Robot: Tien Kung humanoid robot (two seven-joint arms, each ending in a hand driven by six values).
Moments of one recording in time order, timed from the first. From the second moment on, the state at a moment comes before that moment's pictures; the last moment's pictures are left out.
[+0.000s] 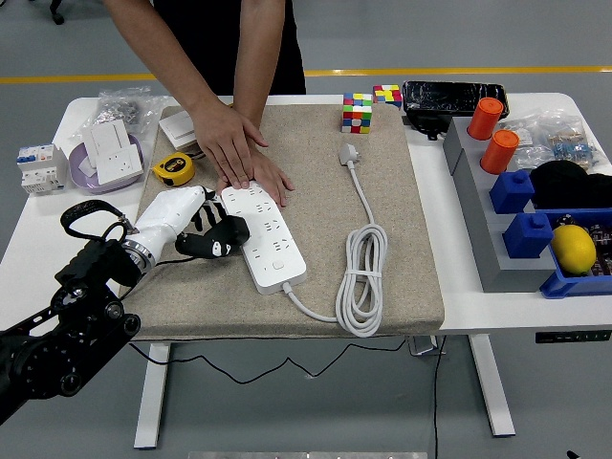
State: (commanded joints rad) left arm -0.42 0.27 -0.88 -1.11 1.97 0.20 0.07; right arm 0.07 -0.16 1.53 0.18 -1.73 -0.01 0.03
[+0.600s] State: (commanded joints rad) left arm -0.43 0.27 -0.88 -1.10 1.94 0.19 0.06; right arm 0.08 -0.16 1.54 0.18 -1.73 -0.01 0.03
